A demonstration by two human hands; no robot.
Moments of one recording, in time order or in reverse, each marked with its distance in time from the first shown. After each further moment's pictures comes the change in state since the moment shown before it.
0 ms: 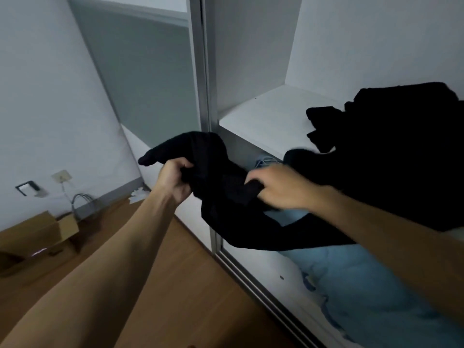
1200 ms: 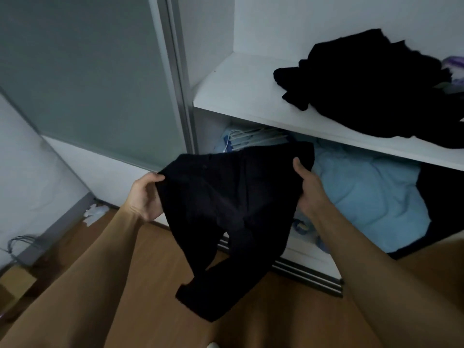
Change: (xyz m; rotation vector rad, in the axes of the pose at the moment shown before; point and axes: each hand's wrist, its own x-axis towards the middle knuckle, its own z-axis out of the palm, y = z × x) left_hand 0.100 0.023 -0.163 0.209 -0.520 -0.311; right_hand -0.021 -0.043 0.125 1.802 0.943 0.800
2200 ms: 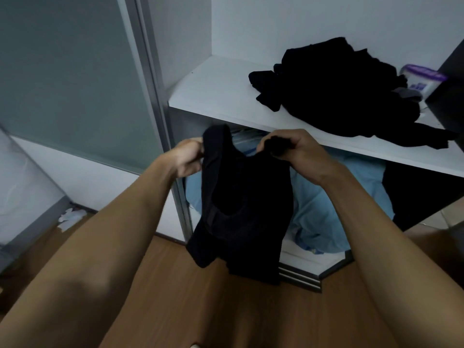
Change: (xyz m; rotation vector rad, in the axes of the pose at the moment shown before) left_hand 0.063 0.002 0.160 0.336 -0.071 -0.046; right_hand -0.064 -0.113 0.019 -0.838 -0.602 -0.529
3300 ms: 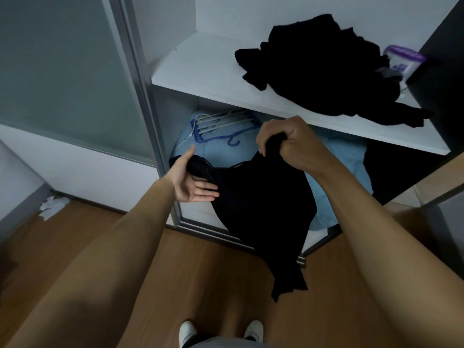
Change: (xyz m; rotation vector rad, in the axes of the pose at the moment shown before) left_hand -0.015 -0.098 -0.008 -0.253 -0.127 -0.592; right_hand -0.037 -0.017 0.013 -0.359 0.035 -0.032
